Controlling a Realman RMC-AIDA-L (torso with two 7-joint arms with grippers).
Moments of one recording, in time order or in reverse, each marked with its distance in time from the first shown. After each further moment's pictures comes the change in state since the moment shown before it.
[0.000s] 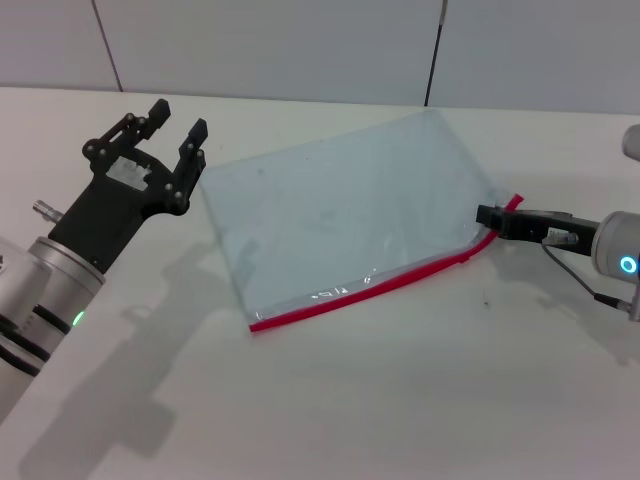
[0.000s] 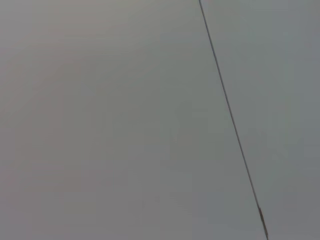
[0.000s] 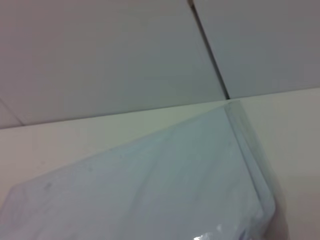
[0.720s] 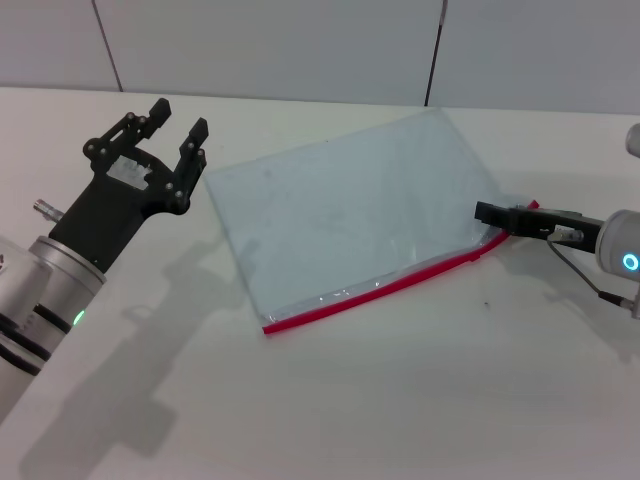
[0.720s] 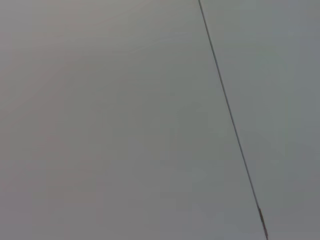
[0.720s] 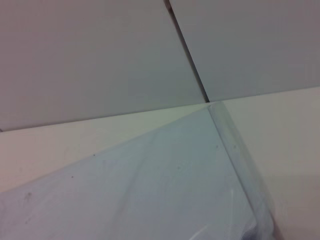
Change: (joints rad) left arm -0.002 0.000 0.000 0.000 0.000 0.000 0.000; right arm 0.004 0.002 0.020 0.006 0.003 0.057 0.002
